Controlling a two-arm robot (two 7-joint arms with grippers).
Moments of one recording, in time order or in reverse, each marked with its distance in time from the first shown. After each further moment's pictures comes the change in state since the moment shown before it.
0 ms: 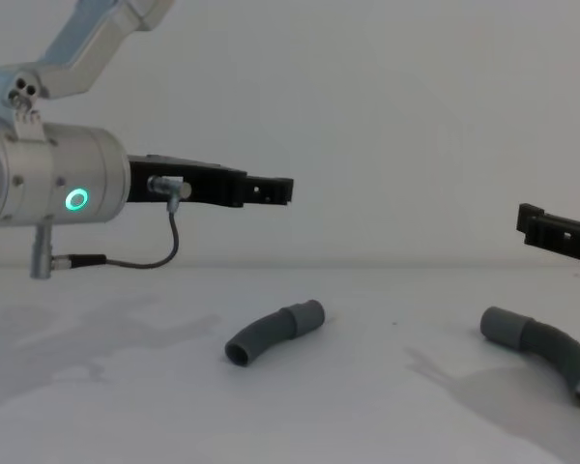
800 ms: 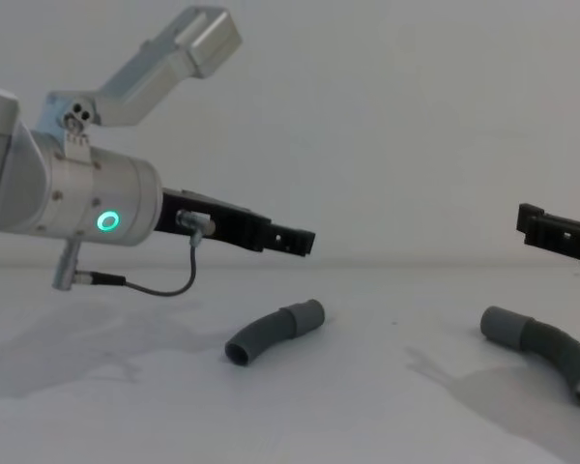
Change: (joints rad) left arm -0.116 -0.004 0.101 0.130 0.058 0.070 -0.093; right arm 0.000 0.000 0.000 0.000 0.000 0.000 0.000
